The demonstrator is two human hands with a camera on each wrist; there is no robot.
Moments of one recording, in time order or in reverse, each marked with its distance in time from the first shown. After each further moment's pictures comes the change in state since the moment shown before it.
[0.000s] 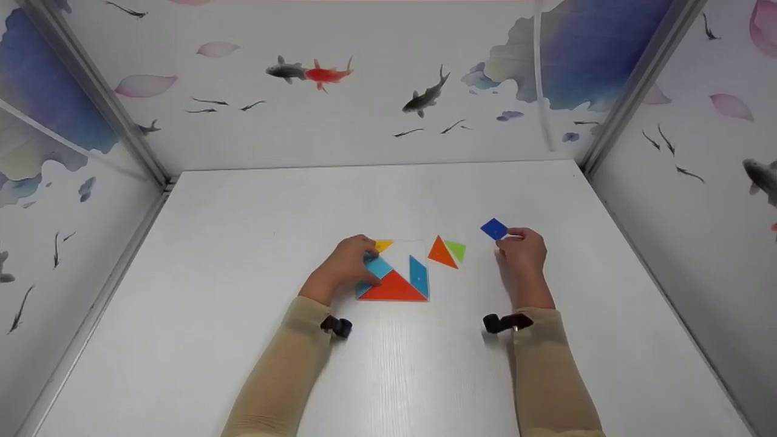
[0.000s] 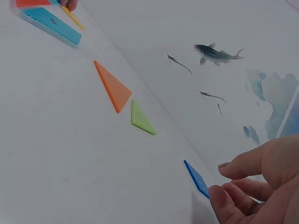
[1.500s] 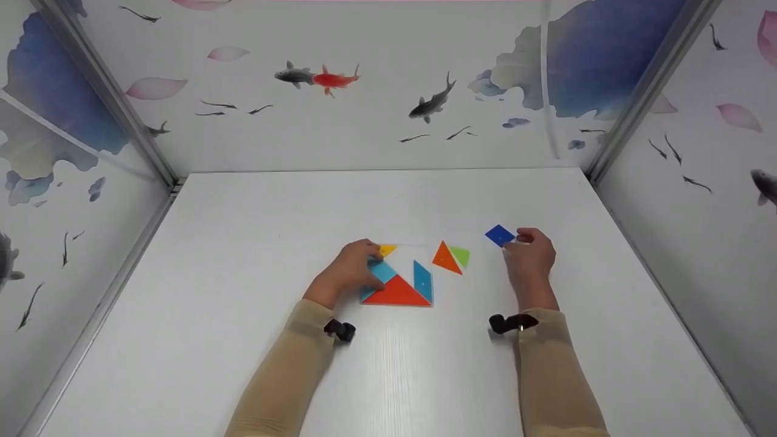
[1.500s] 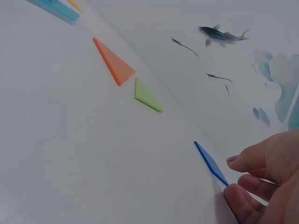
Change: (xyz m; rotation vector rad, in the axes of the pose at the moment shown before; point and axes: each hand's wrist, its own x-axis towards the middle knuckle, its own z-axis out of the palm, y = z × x) left_hand -0.002 -0.003 0.000 -0.025 -0.001 0.015; right_hand 0.019 0.014 0.005 0.077 0.064 -0.062
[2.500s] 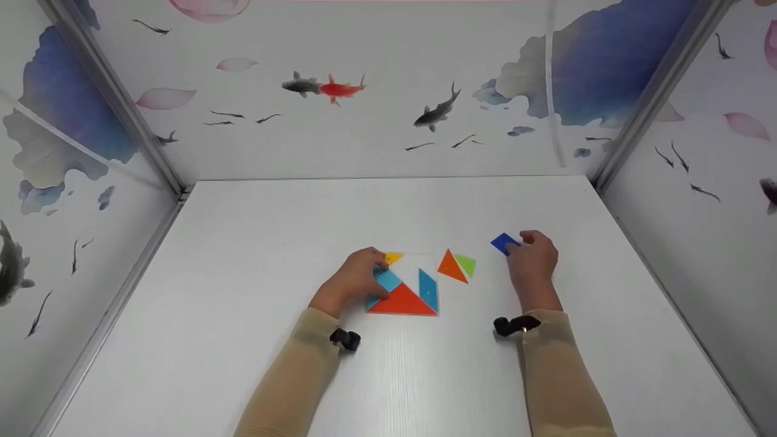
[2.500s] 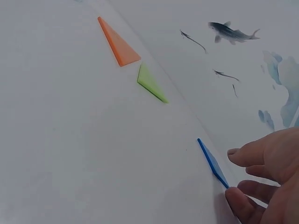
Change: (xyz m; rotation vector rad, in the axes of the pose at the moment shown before) left_hand 0.002 0.002 -0.002 -0.023 -0.014 -0.004; right_hand 0.013 -0.006 0.007 -0.128 -0.008 -0.036
